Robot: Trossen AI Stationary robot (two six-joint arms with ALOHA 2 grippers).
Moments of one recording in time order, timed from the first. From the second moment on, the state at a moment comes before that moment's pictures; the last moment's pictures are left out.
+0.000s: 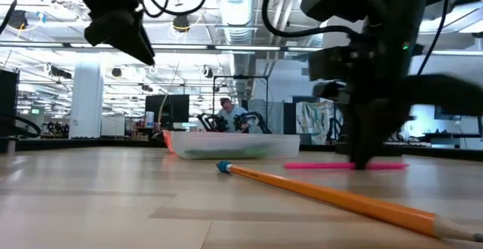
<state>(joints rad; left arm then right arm) -0.37 1.37 0.97 -0.92 -0.89 -0.40 0.32 1.84 1.06 -0.62 0.17 -0.03</state>
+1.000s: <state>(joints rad) -0.48 1.37 0.80 -1.08 -0.98 -0.82 0.08 1.82 1.27 -0.49 0.37 -0.38</state>
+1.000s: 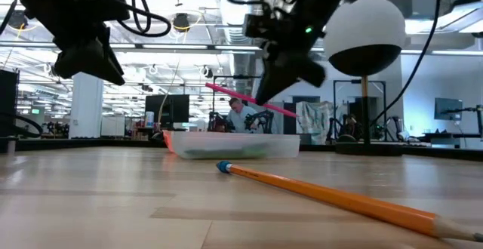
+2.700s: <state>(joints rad) -0.58 1.37 0.80 -0.49 -0.77 -0.17 0.14 1.61 1.27 -0.69 0.19 -0.12</state>
